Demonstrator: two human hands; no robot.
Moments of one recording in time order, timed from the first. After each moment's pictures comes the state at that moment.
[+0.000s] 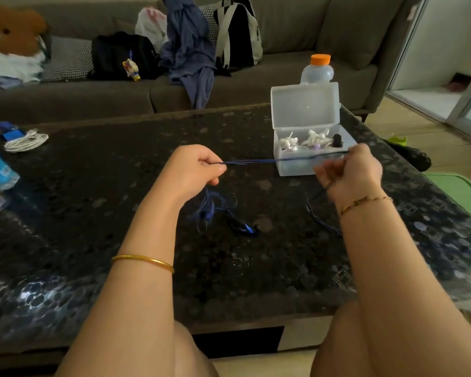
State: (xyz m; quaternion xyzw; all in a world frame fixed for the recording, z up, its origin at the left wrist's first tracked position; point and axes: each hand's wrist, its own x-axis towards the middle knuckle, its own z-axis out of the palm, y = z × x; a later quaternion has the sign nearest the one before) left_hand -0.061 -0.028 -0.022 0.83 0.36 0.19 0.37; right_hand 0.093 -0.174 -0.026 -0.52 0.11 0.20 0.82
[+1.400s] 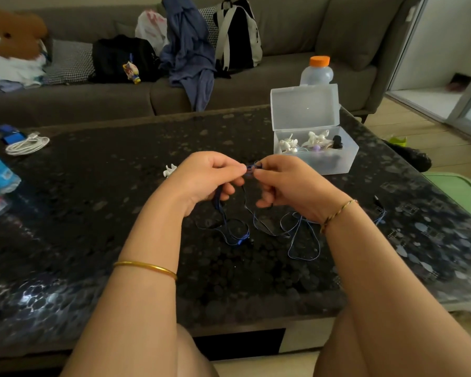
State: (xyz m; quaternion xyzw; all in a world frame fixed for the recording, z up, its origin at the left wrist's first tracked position) left_hand -0.060 -0.041 -0.019 0.77 0.32 0.14 0.54; right_hand 0.059 -0.151 -0.040 -0.68 -0.37 0.34 0.53
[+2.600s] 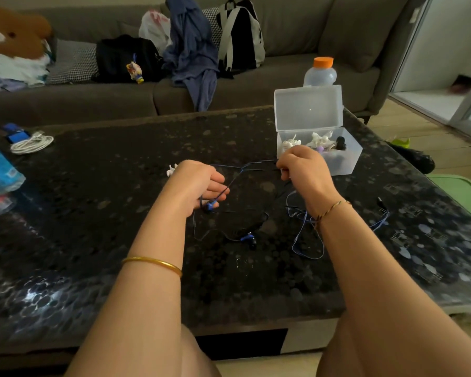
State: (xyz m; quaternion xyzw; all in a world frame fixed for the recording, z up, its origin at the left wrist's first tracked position) left_hand -0.057 -0.037 -0.016 0.66 0.48 0.11 0.57; right_hand 0.079 -0.138 -0.053 -0.77 -0.27 0.15 0.55
